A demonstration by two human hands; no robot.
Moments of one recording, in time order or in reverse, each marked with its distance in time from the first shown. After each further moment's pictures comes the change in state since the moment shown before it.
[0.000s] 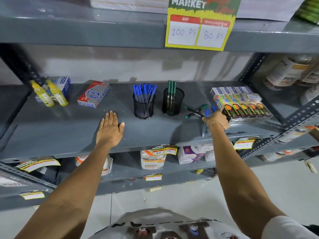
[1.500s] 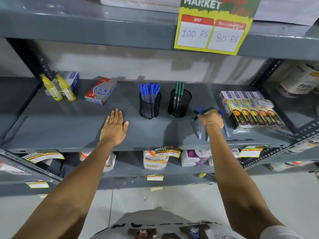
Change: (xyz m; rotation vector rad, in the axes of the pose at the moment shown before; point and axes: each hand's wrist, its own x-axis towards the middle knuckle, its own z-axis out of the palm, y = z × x) left_hand 0.000 -0.002 0.000 -0.030 0.008 0.011; right_hand -0.006 -0.035 0.014 0.058 -0.039 -0.155
